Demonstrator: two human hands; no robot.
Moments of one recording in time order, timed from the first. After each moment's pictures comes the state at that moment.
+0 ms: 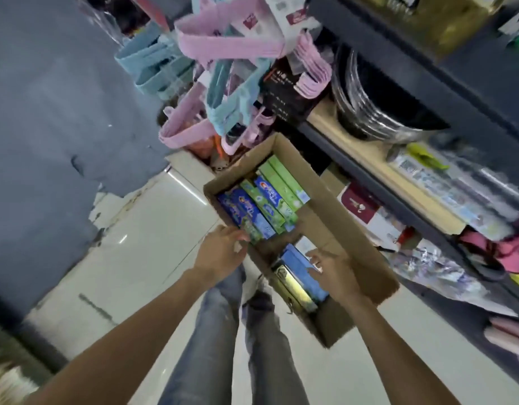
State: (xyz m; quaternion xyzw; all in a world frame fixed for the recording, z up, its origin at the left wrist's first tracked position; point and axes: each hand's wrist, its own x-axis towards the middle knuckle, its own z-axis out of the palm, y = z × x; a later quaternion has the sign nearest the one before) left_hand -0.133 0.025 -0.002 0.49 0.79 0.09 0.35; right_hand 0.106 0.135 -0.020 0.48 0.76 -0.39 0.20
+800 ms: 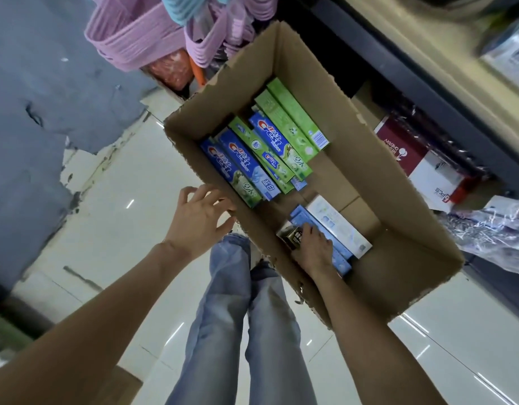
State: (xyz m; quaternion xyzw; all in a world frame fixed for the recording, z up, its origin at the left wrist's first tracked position) left_hand -0.133 -0.003 -0.141 0.64 0.75 0.02 0.17; right_hand 0.115 0.070 -0.247 0.50 0.75 -0.28 0.32
